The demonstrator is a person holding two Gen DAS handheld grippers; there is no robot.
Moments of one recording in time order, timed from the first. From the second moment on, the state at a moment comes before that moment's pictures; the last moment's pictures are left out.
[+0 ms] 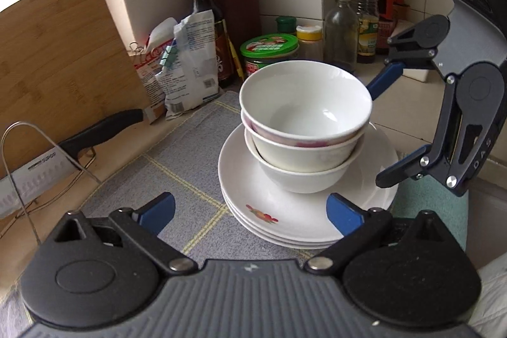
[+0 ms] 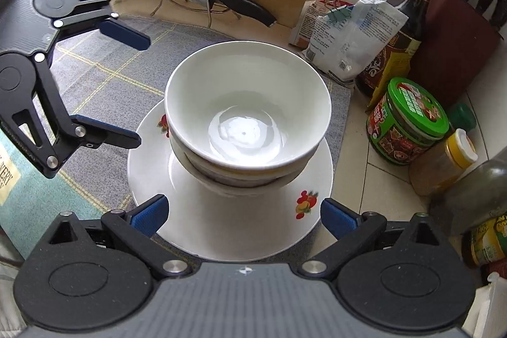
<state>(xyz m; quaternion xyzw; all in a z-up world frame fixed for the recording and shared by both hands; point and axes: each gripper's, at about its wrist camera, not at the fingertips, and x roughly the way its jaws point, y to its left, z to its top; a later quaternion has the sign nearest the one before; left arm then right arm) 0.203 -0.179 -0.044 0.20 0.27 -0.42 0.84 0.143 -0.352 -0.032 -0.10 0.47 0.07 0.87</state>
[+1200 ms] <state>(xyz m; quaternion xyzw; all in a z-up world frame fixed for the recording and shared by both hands) 0.103 -0.096 0.025 0.09 0.34 -0.27 0.90 0.025 -0.251 0.038 0.08 0.40 -0.23 0.89</state>
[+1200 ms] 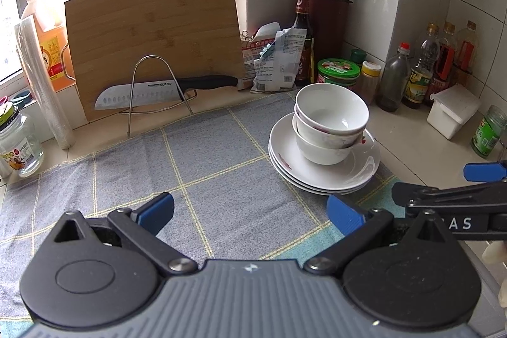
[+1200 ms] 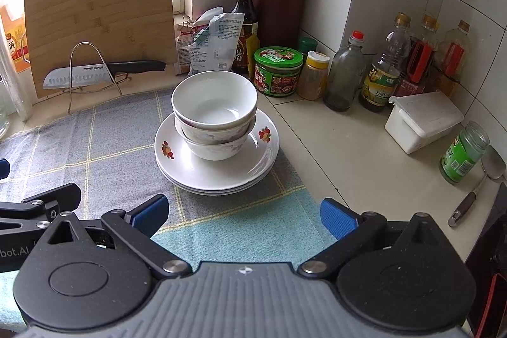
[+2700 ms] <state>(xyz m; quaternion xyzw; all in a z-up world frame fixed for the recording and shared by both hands) 0.098 -0.103 0.030 0.10 0.34 -0.27 0.90 0.020 -0.255 0.046 0.07 0.39 -0.24 0.89</state>
